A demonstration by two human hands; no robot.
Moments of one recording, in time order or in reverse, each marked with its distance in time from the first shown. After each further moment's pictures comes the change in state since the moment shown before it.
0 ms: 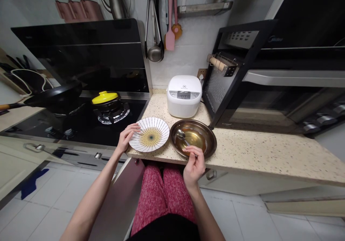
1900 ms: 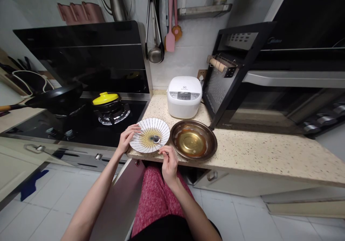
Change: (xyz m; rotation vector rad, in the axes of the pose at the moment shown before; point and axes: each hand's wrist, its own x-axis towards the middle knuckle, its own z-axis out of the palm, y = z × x) left_hand 0.000 0.000 0.000 0.005 -0.003 -0.009; right_hand -0.036 -0.008 0.059 0.069 -0.318 -0.052
